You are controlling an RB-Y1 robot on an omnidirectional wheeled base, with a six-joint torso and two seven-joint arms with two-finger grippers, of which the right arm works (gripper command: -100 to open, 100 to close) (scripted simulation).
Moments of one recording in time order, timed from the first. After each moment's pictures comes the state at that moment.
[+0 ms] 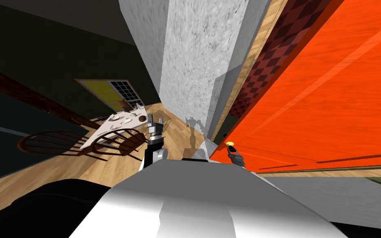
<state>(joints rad) 0.30 -0.57 0.52 -0.94 -0.80 -1.07 -1.55</state>
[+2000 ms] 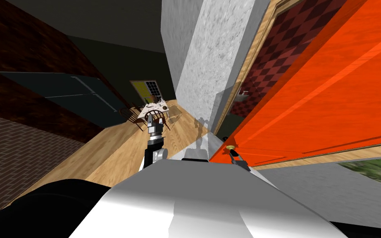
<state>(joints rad) 0.31 -0.65 0.65 -0.82 -0.74 -1.25 -1.69</state>
